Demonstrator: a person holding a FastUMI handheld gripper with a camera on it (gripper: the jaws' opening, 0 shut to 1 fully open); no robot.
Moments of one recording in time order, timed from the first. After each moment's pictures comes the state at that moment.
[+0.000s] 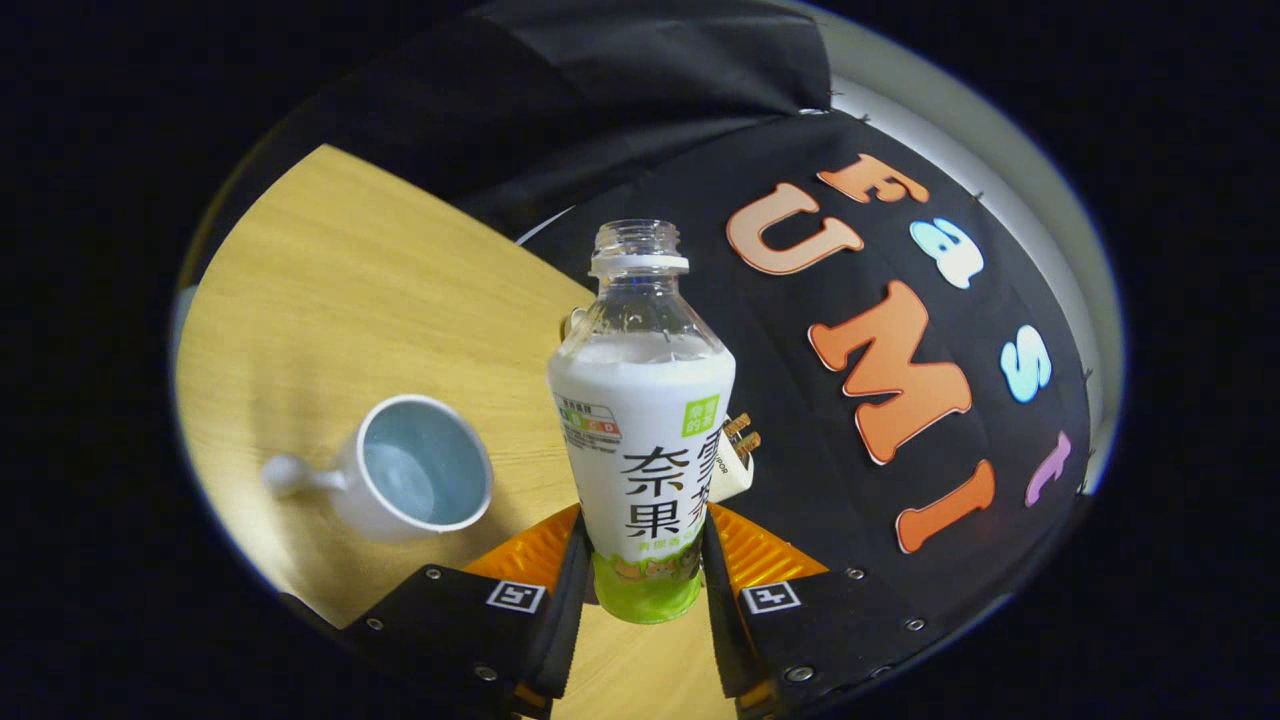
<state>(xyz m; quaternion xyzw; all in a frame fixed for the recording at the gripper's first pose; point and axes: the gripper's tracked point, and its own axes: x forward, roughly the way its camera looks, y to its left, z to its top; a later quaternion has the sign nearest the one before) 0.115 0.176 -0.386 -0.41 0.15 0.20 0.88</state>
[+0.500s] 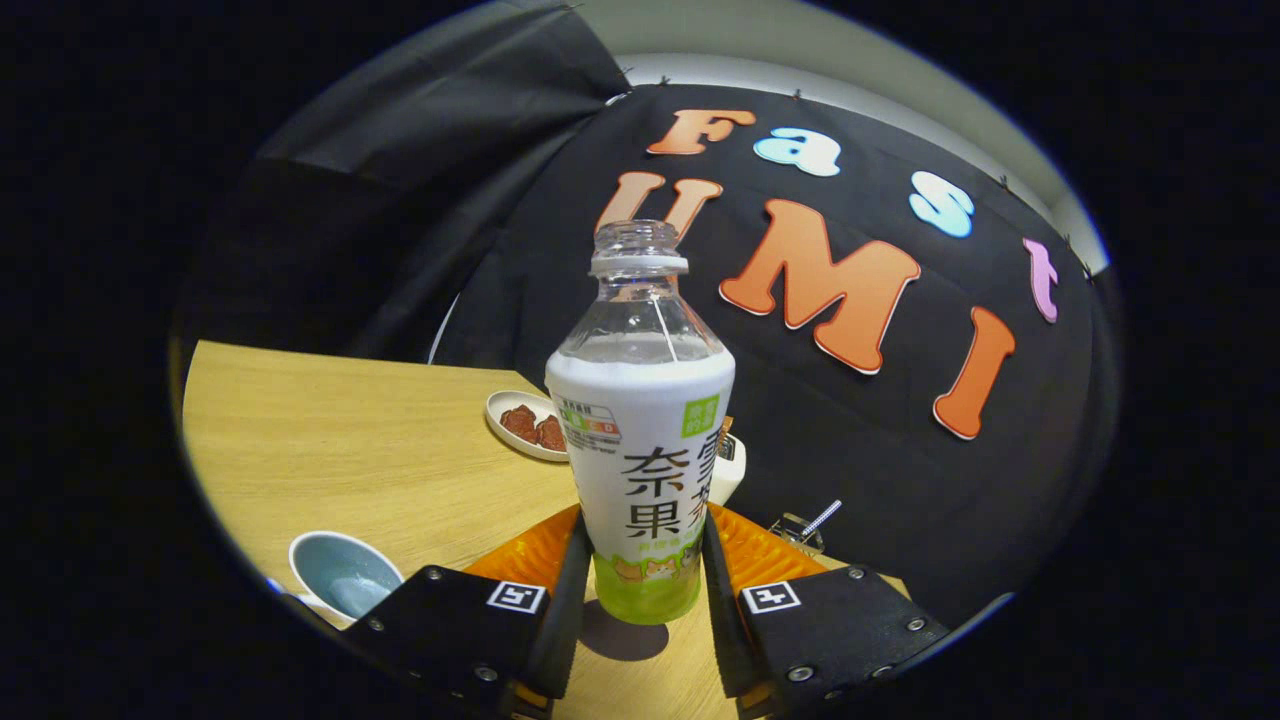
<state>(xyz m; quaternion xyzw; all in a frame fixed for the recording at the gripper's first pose) 0.182 0.143 -0.396 -0.16 0.17 0.13 0.96</state>
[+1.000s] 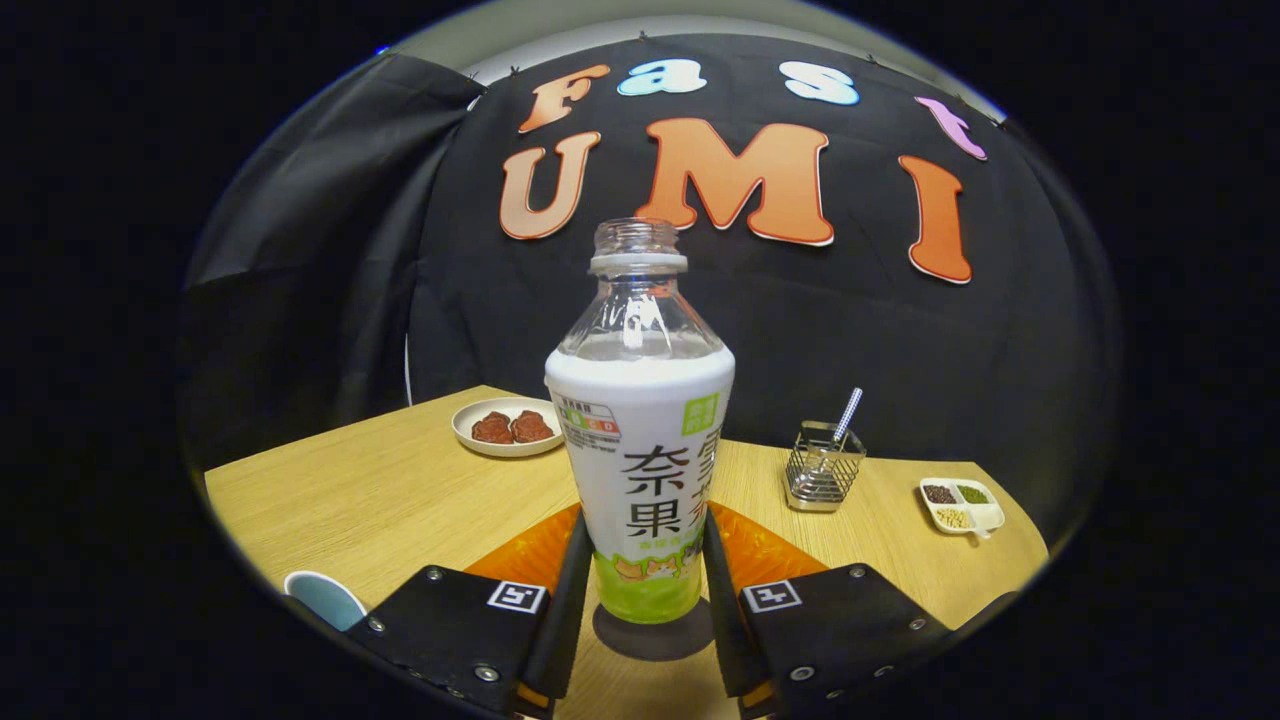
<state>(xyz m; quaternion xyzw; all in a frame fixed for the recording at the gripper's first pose) 0.202 0.108 -0.465 -0.01 0.25 0.08 0.96</state>
